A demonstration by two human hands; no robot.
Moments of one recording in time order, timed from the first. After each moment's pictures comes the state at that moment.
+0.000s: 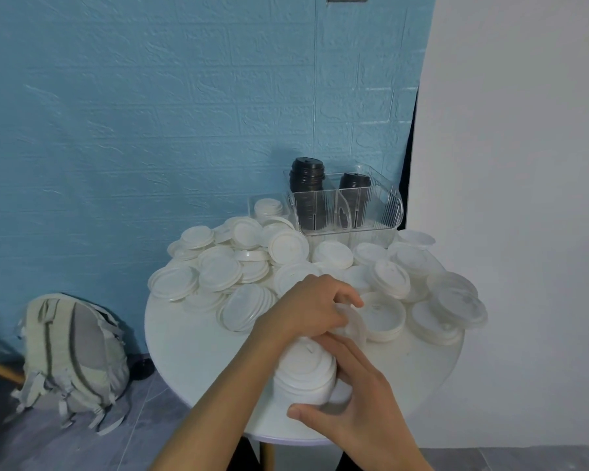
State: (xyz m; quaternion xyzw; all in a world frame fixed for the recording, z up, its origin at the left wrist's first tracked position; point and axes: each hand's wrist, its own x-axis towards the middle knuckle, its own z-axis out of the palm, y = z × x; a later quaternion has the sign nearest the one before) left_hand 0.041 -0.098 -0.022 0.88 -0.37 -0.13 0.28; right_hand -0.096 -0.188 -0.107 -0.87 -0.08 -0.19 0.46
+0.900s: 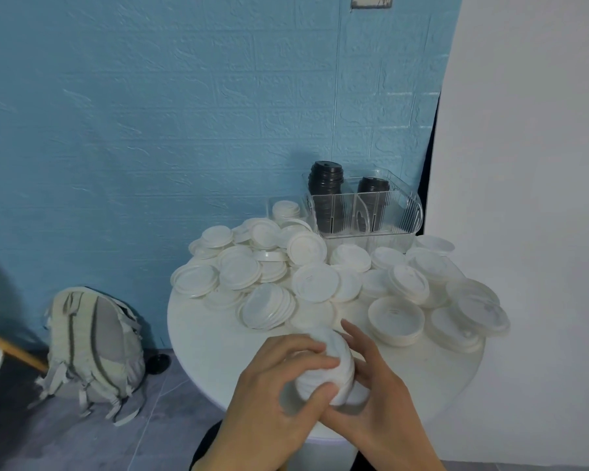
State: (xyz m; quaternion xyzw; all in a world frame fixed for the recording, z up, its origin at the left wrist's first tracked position) left_hand -0.058 -0.003 -0.083 0.79 -0.35 0.19 0.47; right_hand -0.099 -0.178 -0.110 -0.83 -0.04 -0.18 0.53
